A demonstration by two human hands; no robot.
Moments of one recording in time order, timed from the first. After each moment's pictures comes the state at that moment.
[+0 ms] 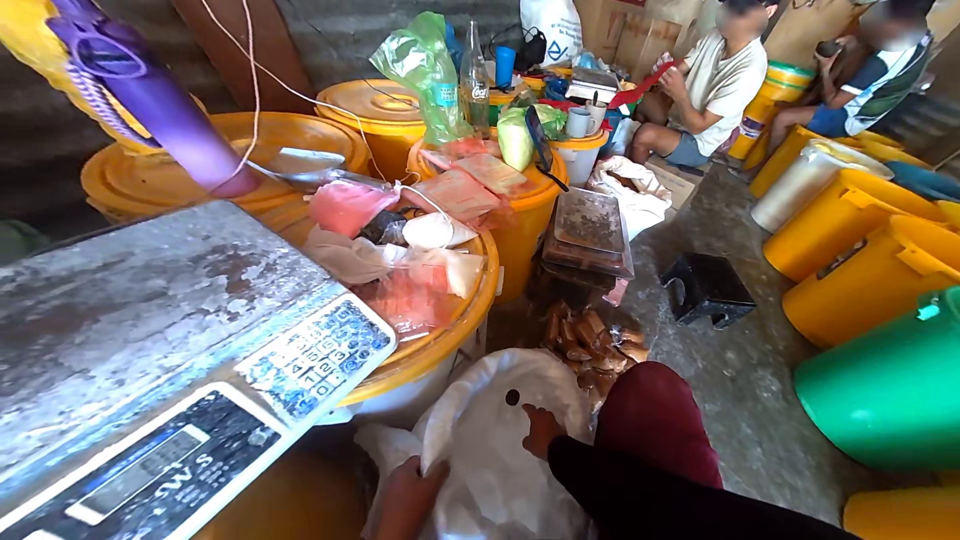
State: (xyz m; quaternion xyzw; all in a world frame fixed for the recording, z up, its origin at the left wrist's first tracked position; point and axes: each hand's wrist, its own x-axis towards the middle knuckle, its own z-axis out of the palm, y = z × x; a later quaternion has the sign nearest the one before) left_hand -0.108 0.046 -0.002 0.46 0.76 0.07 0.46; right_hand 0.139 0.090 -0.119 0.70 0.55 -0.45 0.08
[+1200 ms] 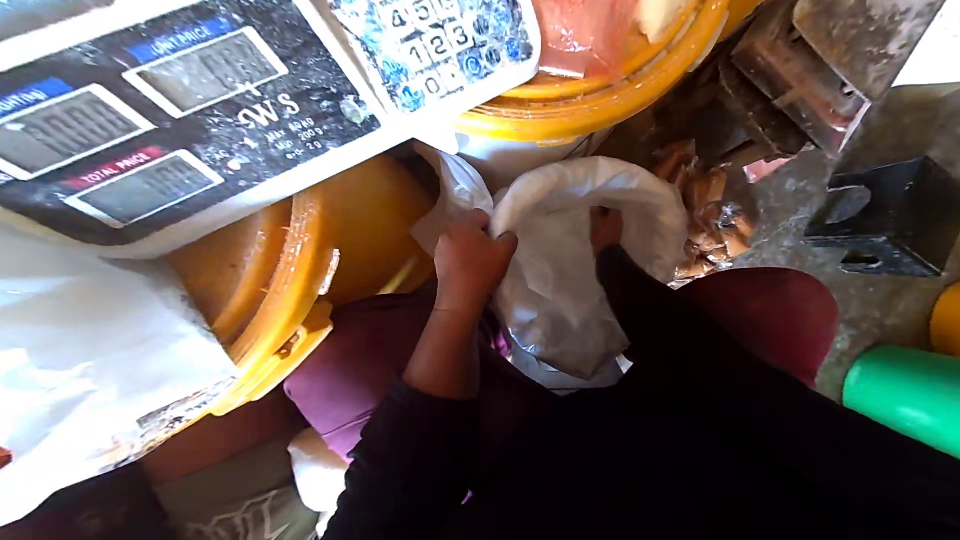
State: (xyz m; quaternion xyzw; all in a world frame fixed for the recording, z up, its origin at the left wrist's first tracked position) left_hand -0.114 0.043 0.045 0.41 0.82 0.14 0.38; right_hand 0.083 0.135 -0.141 0.75 0.46 -0.44 -0.18
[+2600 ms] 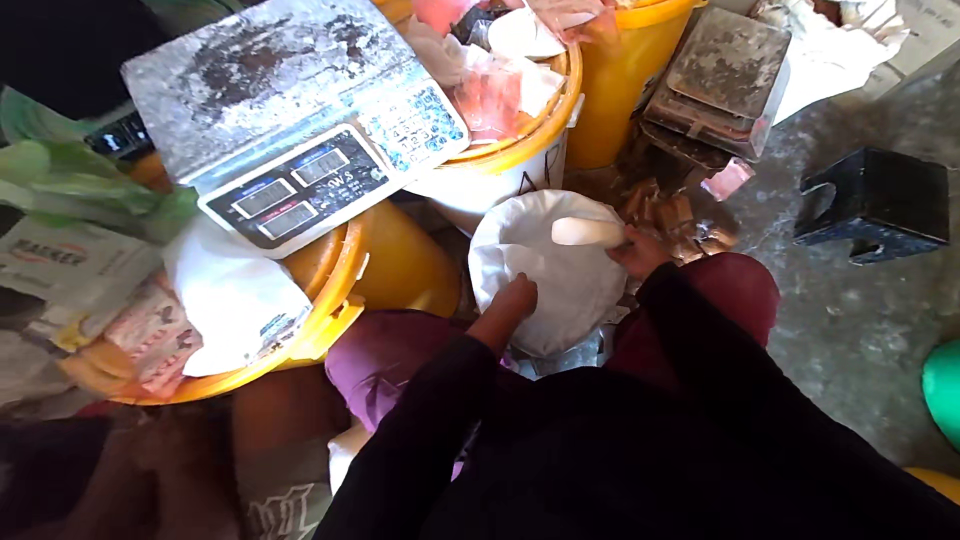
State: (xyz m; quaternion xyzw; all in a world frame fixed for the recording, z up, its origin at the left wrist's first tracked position) left_hand -0.011 0.011 0.005 0.65 0.63 -0.23 0.37; right_hand 0.218 0.098 -0.023 0.59 0.10 -0.68 -0.41
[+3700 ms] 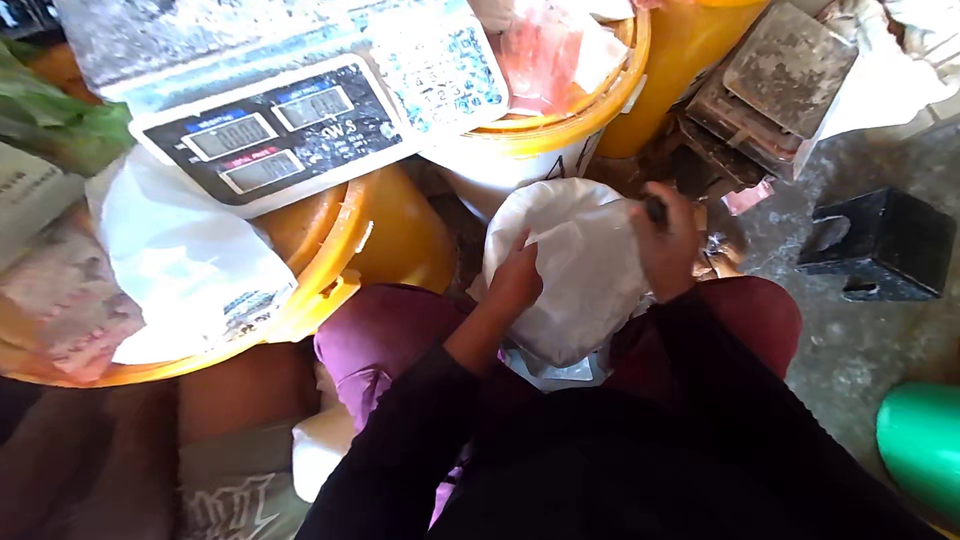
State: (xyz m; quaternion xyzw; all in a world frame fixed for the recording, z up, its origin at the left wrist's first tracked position) left_hand -0.042 0.018 0.042 0.55 0.72 0.05 0.42; right_hand 0.171 0.085 0.043 0.51 0.72 -0.24 -0.40
